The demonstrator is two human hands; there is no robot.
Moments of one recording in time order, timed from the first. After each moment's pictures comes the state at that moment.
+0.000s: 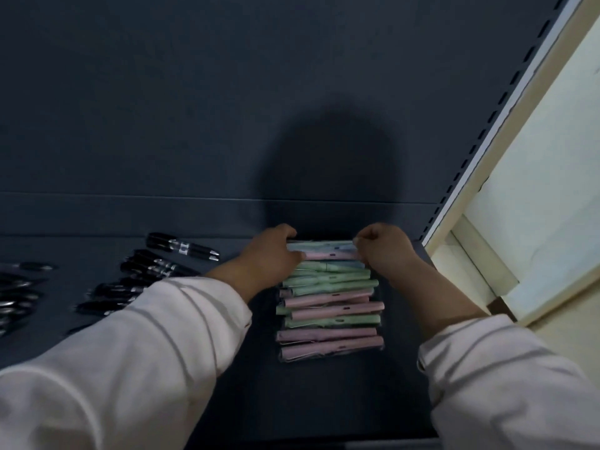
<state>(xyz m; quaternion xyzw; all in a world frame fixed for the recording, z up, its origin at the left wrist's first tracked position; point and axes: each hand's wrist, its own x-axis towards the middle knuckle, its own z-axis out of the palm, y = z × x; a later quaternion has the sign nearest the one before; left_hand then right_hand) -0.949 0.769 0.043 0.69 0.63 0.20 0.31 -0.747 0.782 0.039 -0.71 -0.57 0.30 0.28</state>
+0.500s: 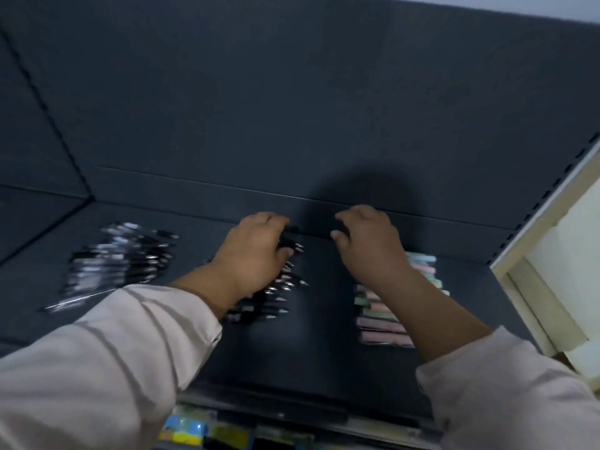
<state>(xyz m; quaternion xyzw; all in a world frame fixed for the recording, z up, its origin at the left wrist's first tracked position) -1.091 0.681 0.071 0.73 0.65 0.21 0.05 -0.900 0.725 0.079 -0.55 -0.81 0.02 0.21</state>
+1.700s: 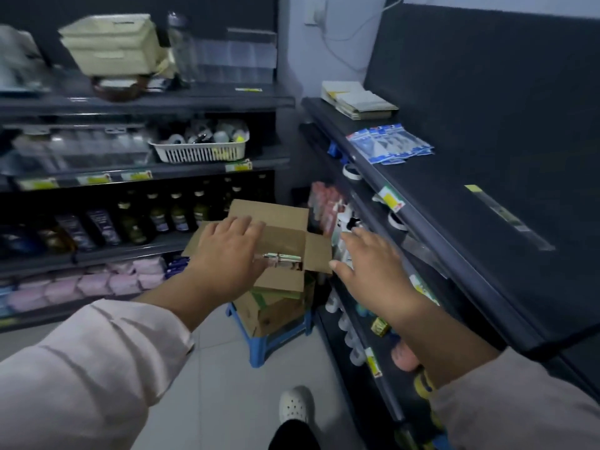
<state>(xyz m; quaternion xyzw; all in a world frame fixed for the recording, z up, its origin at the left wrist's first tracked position) -1.644 0.110 0.038 0.24 0.96 0.05 -0.08 -1.581 0.332 0.037 -0.05 -0.99 0.09 0.03</state>
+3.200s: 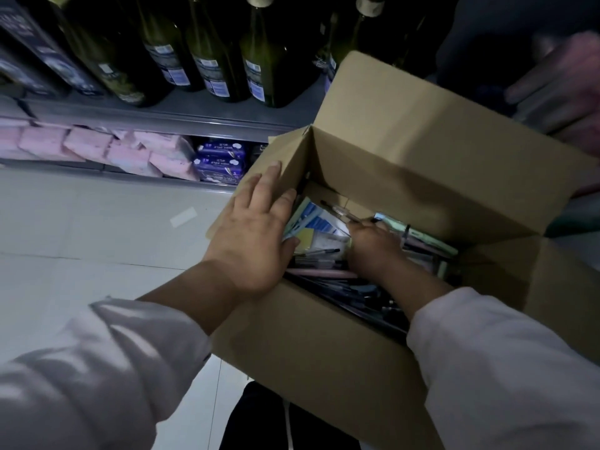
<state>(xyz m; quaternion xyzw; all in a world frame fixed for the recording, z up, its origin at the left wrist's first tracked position) -2.013 0.056 -0.342 0.07 0.98 0.13 0.14 -2.052 0.256 -0.425 0.06 -0.94 0.03 -0.35</state>
